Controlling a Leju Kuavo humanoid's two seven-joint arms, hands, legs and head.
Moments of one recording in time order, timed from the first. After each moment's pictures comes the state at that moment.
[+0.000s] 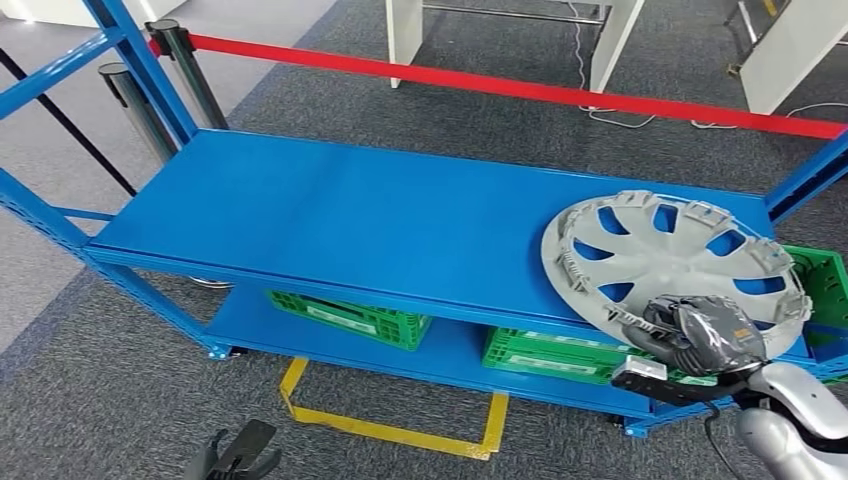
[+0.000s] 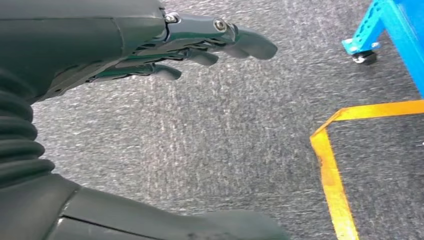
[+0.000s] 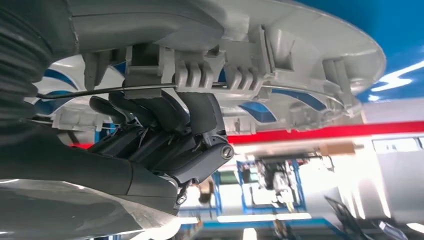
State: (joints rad) left arm -0.13 -0.18 0.59 -0.25 -0.79 0.44 -0.37; right arm -0.04 -0.45 0.26 -1.51 0.92 -0.21 -0.32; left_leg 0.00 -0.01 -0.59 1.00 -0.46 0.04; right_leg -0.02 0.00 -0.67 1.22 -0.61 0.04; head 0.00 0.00
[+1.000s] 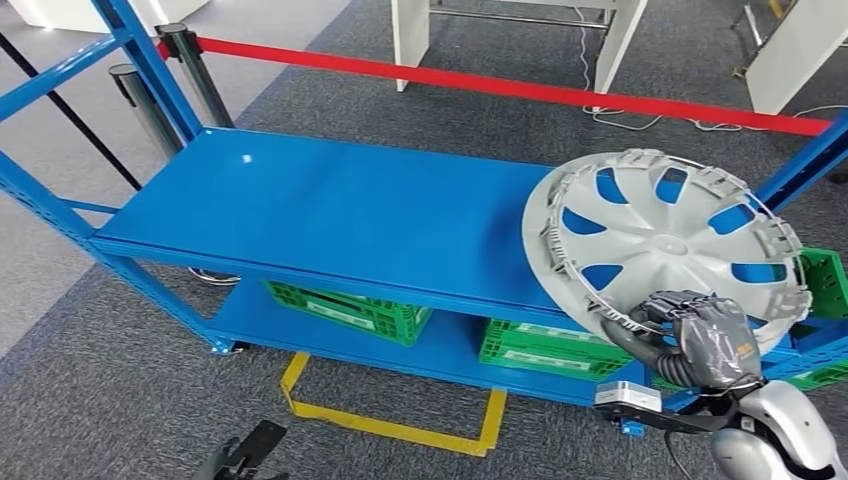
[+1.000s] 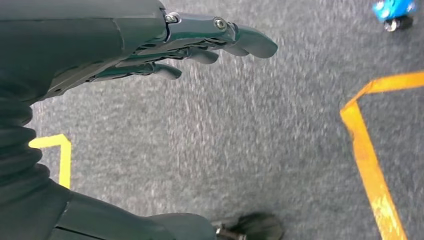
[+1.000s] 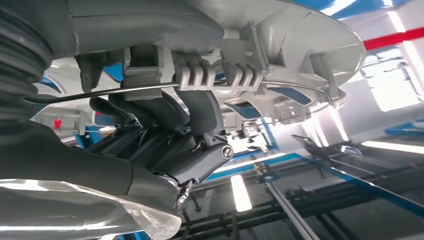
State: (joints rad) left arm -0.14 -0.19 0.58 -0.25 -0.84 0.36 -0.25; right arm 0.04 -0.36 0.28 -1.74 0.88 -0.36 -0.34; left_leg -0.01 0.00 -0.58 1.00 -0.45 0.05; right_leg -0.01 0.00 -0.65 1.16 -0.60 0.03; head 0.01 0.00
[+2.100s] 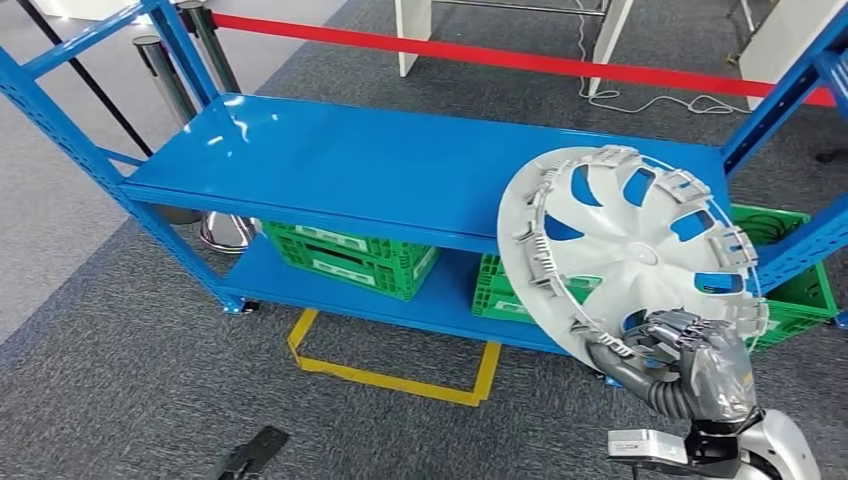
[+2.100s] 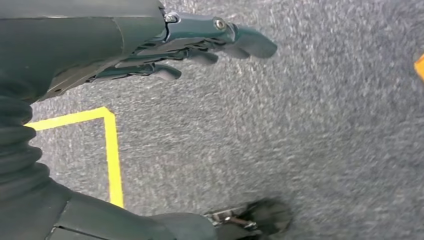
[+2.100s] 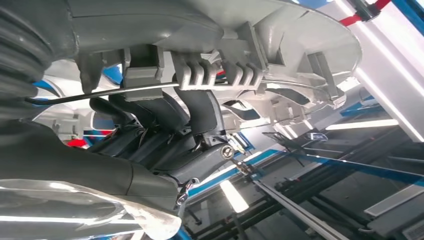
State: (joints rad) left arm -0.12 -0.18 0.58 -0.25 -0.83 0.30 -0.24; right arm 0.15 -0.28 0.28 -1.88 0.72 -0.35 -0.44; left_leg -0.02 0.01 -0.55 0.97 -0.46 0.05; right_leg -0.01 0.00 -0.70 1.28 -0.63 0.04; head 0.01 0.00
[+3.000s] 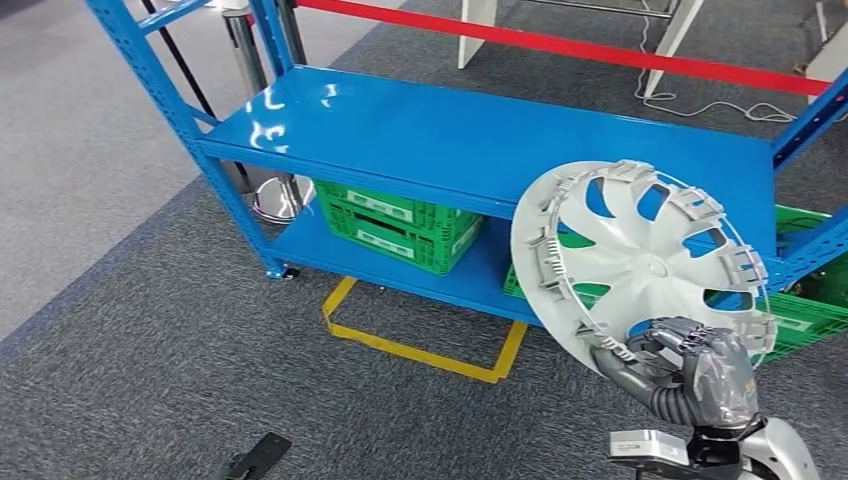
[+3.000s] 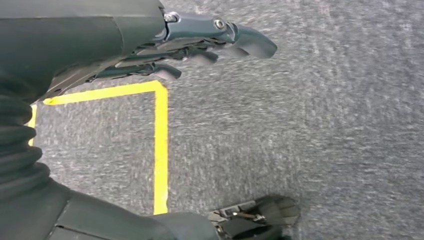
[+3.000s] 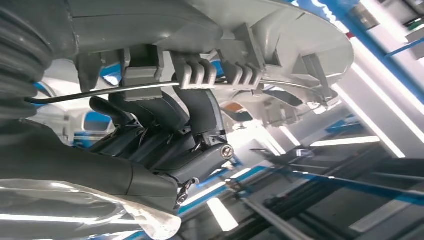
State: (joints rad) left arm -0.11 -0.19 0.58 -0.25 -0.85 0.31 -0.21; right arm 0.19 -0.27 0.26 -1.88 0.73 -0.34 -0.42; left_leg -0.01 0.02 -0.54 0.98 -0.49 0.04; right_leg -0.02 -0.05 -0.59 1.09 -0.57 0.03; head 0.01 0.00
